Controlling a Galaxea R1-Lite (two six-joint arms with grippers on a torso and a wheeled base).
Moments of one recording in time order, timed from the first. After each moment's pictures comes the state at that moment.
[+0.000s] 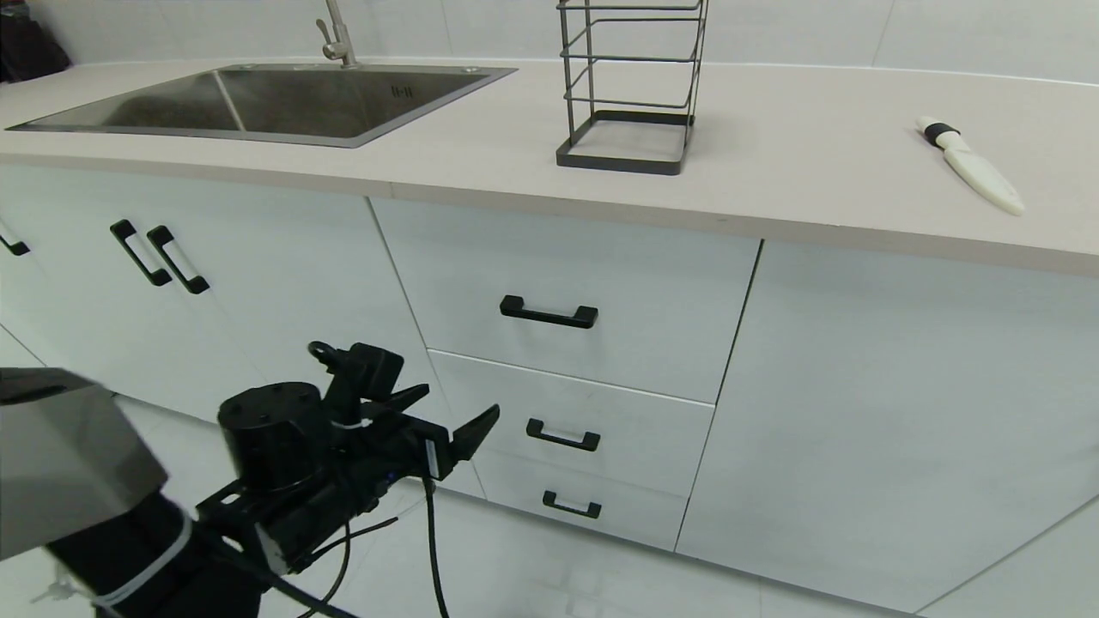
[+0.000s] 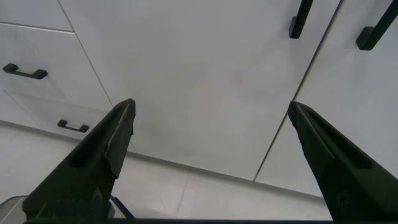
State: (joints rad) left arm -0.35 1.94 -0.35 -1.44 -0.09 -0.05; right arm 0.00 0.00 0.00 0.00 -0.02 0.00
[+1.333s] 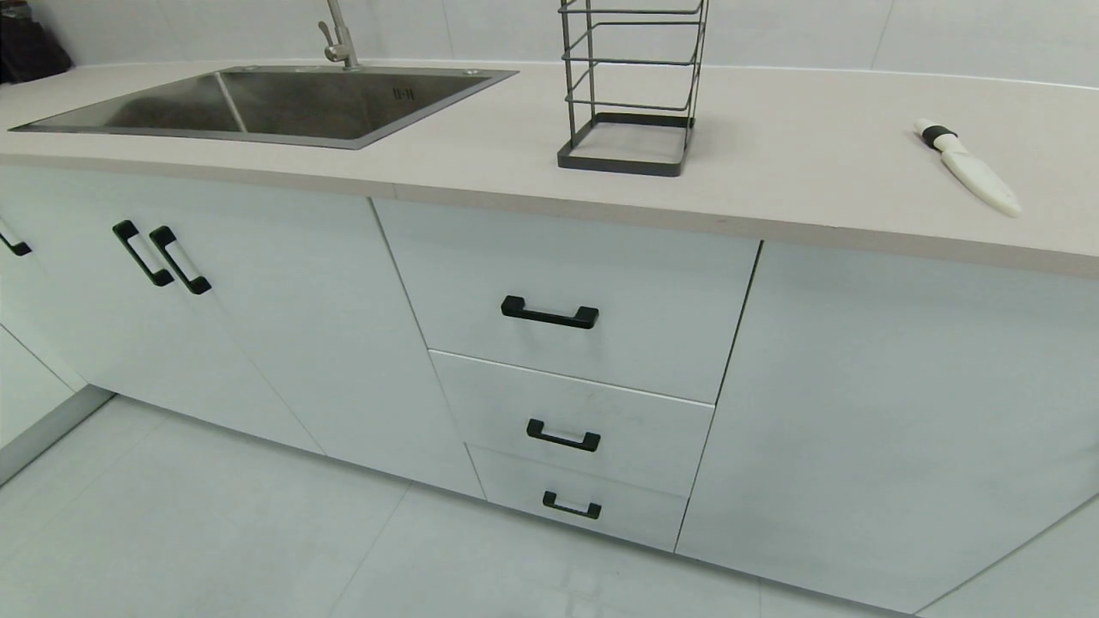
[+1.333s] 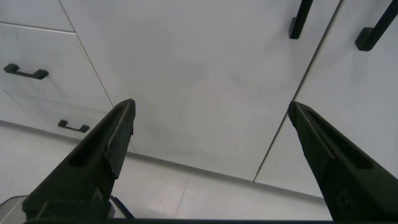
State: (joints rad) left arm -0.30 0.13 -0.11 0.08 0.05 0.00; right arm 0.00 0.00 0.00 0.00 -0.02 0.00
